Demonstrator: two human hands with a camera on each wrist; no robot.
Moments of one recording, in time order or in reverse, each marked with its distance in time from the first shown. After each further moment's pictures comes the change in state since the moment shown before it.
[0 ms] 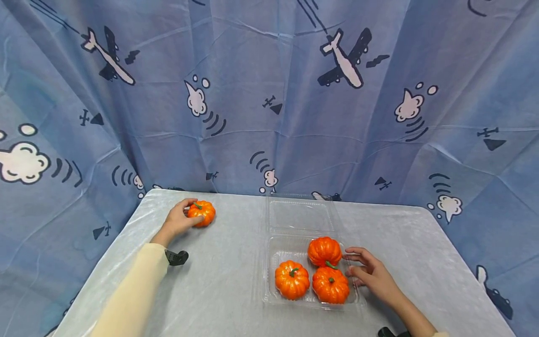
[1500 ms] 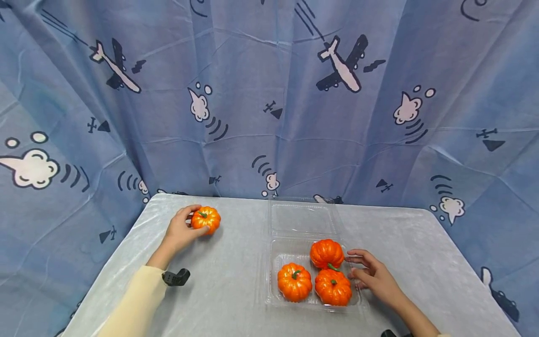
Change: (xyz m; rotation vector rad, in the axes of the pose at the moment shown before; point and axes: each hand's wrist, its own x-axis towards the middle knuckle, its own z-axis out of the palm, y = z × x) left_hand -0.044 0.030 0.003 -0.022 0.124 0.102; right_hand -0.001 0.001 0.001 -0.001 0.007 0.002
